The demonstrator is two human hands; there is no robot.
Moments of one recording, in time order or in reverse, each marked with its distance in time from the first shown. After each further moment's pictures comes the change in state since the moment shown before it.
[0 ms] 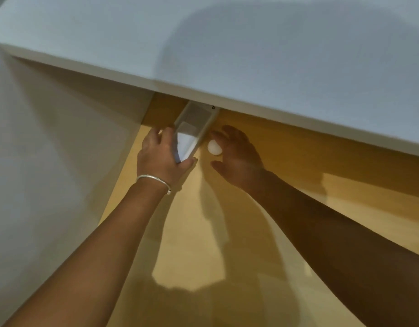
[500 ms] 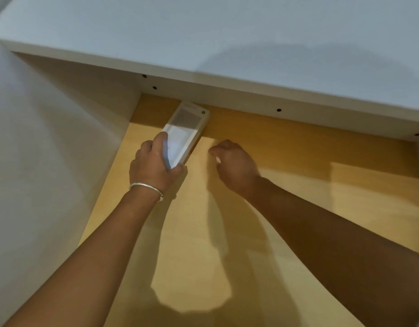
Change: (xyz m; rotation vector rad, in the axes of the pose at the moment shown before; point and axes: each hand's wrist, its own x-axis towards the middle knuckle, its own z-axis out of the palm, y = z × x) left_hand -0.053 0.018 -0.009 -0.074 -0.023 0.017; right_hand -0.063 0.018 0.003 0.040 0.010 0.022
